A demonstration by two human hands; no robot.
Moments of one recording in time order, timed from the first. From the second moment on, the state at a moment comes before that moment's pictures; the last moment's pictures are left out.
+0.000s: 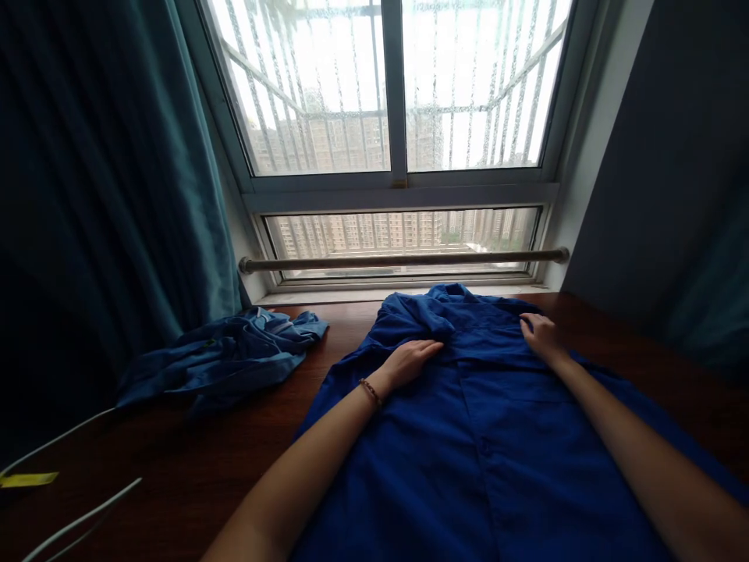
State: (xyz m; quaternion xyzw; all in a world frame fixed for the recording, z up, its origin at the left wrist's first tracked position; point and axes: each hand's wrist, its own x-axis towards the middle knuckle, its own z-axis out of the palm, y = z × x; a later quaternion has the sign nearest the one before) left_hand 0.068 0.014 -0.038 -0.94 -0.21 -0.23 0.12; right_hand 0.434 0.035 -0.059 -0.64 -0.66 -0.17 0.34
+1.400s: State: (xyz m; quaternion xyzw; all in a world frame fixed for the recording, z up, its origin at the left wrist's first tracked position) left_hand 0.015 0.025 -0.022 -0.76 -0.51 -0.33 0.22; right_hand 0.300 0.012 -0.042 -0.53 -0.75 -0.10 0.38
